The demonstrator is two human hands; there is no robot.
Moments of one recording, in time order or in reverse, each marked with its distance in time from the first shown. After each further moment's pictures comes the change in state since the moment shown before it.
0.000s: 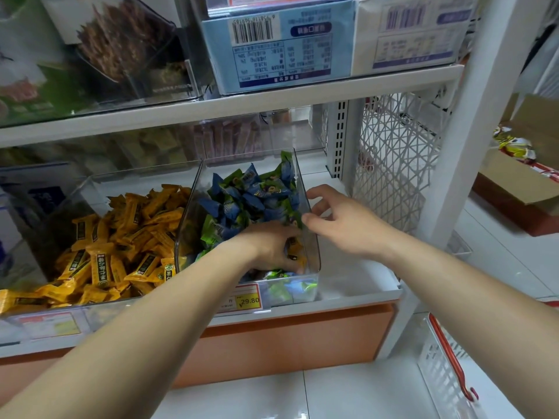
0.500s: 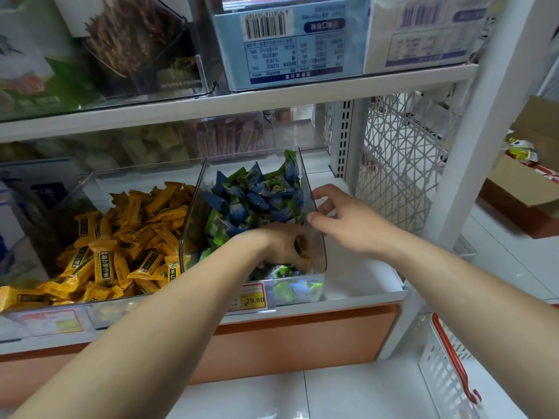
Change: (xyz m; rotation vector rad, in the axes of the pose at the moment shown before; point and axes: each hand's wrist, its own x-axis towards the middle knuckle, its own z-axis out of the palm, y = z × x) left_hand 0.013 0.003 0.000 -0.215 -0.117 -0.049; right_hand 0.003 -0.001 0.001 0.043 -0.027 0.051
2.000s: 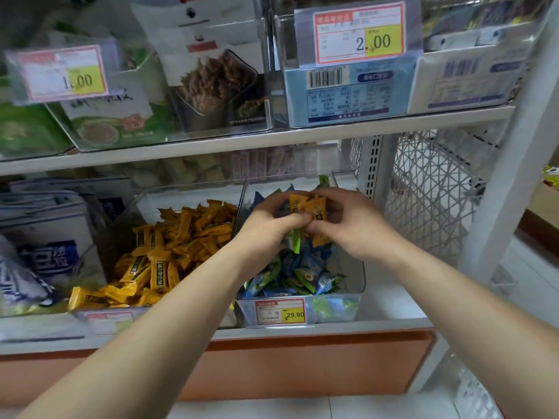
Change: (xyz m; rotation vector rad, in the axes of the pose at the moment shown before) left_hand -0.094 -0.007 -0.036 -1.332 0.611 0.193; right_hand 0.019 -0.061 0.017 0.162 0.135 -0.225
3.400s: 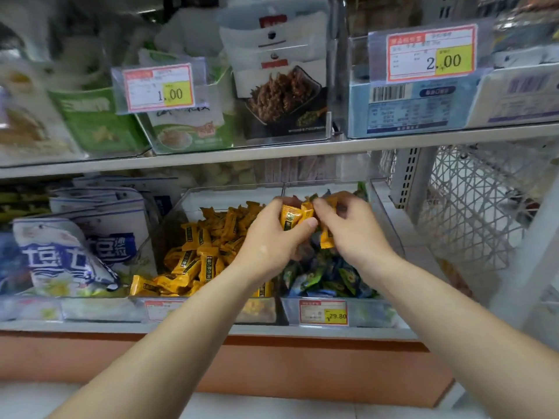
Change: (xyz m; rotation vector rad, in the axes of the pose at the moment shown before) left_hand -0.044 0.021 -0.046 0.487 0.221 0.147; right_hand -0.001 -0.055 0.062 0.359 0.210 0.141
